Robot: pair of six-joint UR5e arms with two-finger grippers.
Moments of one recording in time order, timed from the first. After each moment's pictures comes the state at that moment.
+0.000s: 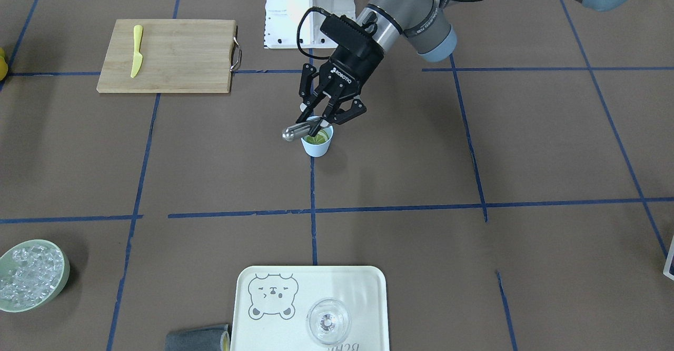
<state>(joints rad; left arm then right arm) -0.57 -2.15 -1.77 -2.15 -1.48 -0.55 1.58 -1.78 1.86 -1.75 2.19 -0.11</state>
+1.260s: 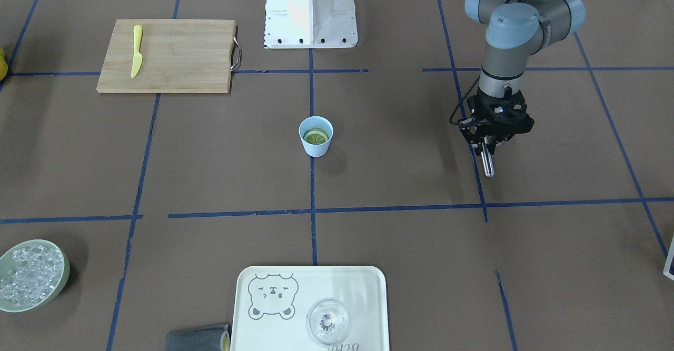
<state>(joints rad) -0.67 -1.71 -1.84 -1.87 -1.66 -1.00 1.58 -1.78 1.84 -1.74 2.19 -0.11</state>
